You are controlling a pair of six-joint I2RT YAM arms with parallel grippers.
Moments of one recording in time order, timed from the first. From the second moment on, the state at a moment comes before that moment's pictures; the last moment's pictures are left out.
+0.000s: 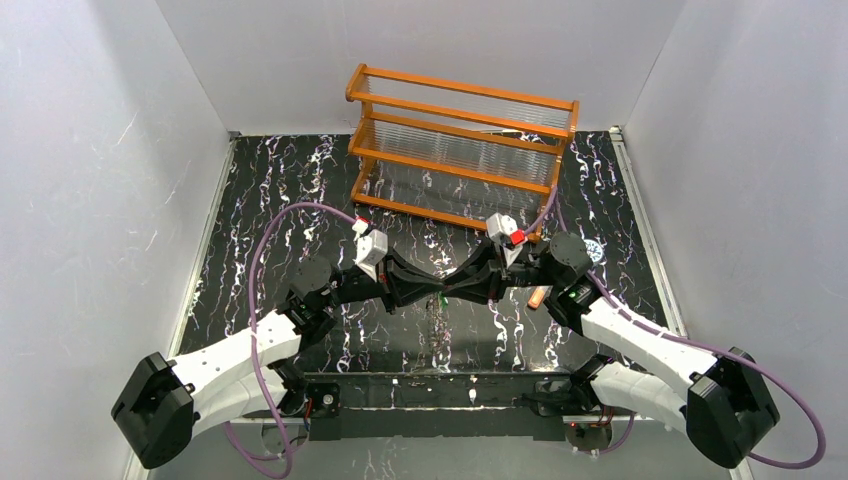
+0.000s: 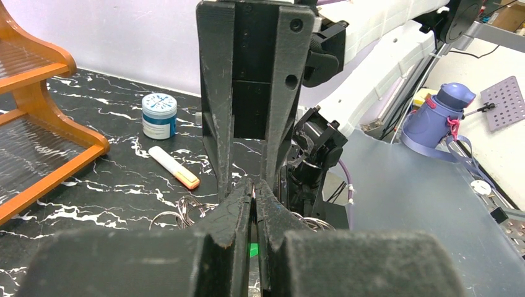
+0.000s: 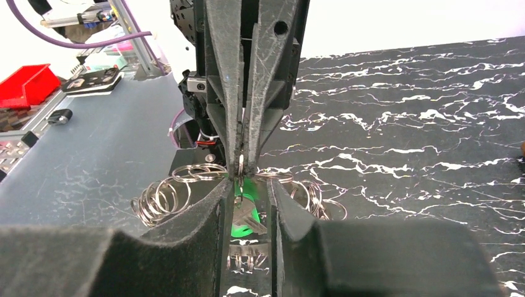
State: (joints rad) left arm -0.78 0.96 0.45 0.74 0.67 -0.38; right arm 0.68 0.99 0.51 0.64 -0.99 0.27
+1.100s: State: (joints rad) left arm -0.77 0.89 0.79 -0.10 0.50 0.09; right arm 0.69 1.27 1.19 -0.64 -0.84 -0.15
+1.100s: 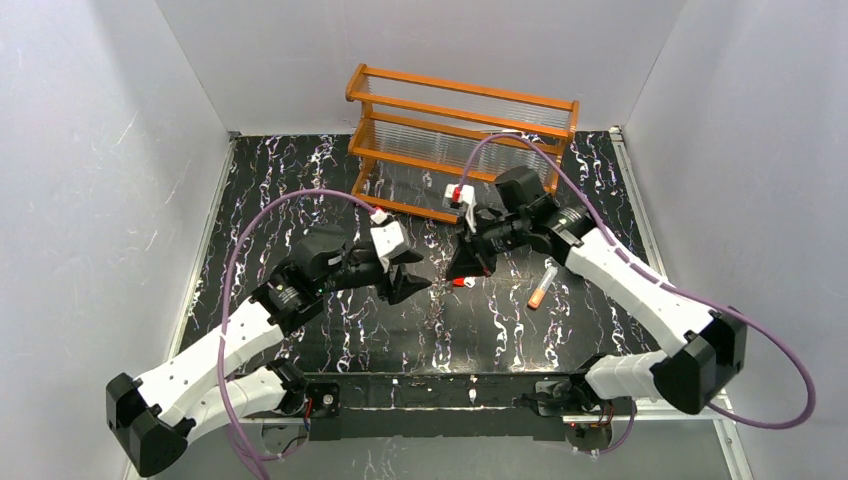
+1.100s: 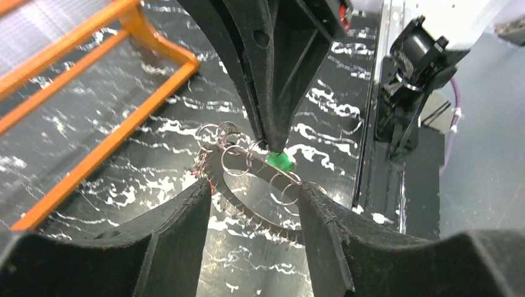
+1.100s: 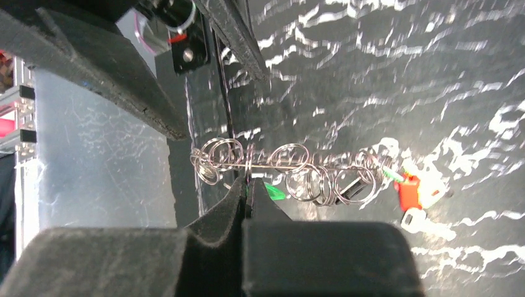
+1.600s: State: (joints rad) left arm -0.77 0.96 0.66 -0.01 0.54 0.05; right arm 0.85 1.55 1.53 -1.11 -0.58 -0.24
